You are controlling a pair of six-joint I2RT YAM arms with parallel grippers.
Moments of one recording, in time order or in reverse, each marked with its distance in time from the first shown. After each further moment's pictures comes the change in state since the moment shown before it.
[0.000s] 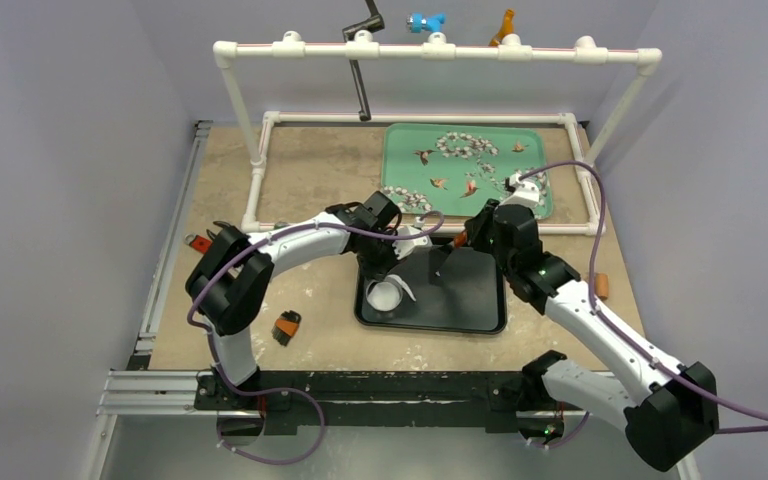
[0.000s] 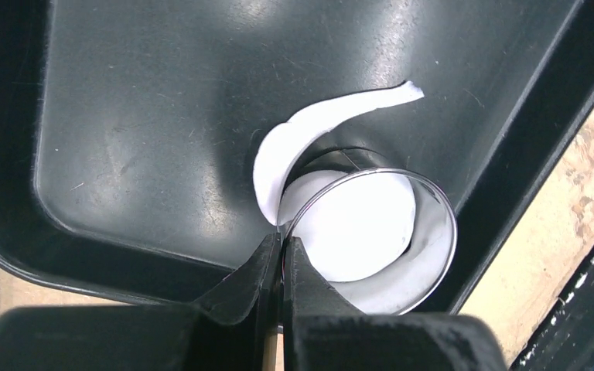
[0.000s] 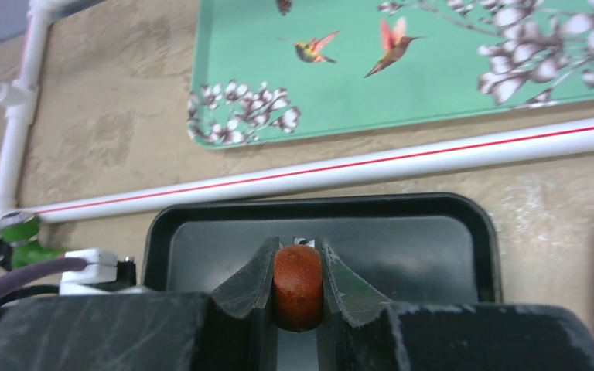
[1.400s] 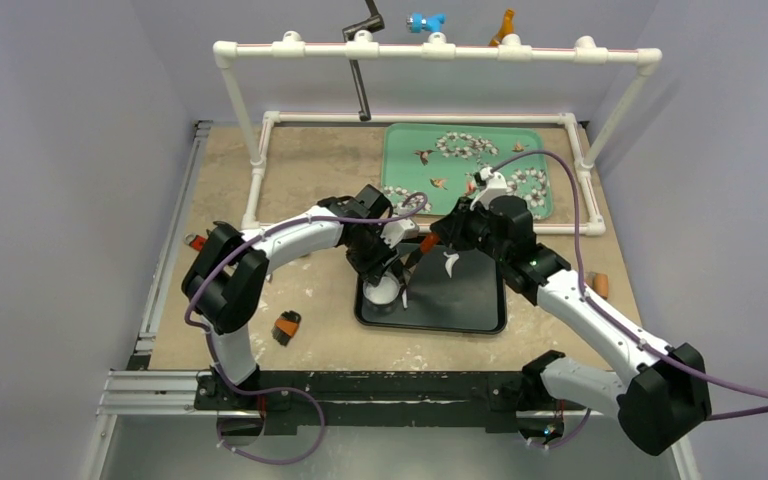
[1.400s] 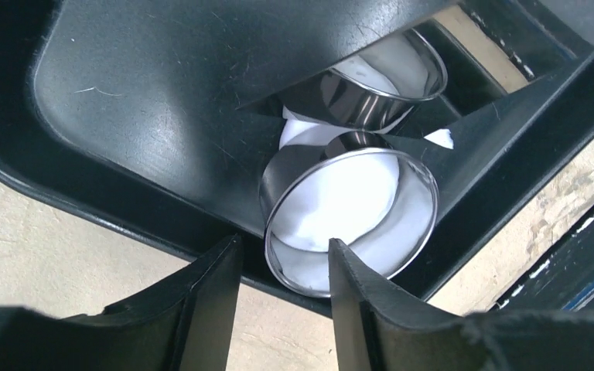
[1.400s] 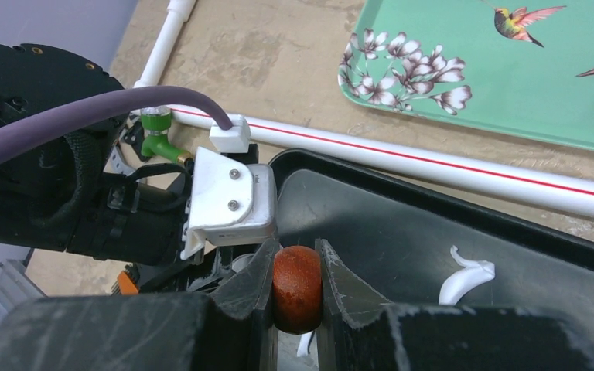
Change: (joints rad) left arm 0.053 -0.012 0.024 -0.105 -0.021 -0.196; right arm -0.005 0.073 0.029 0.119 -0.413 -0.082
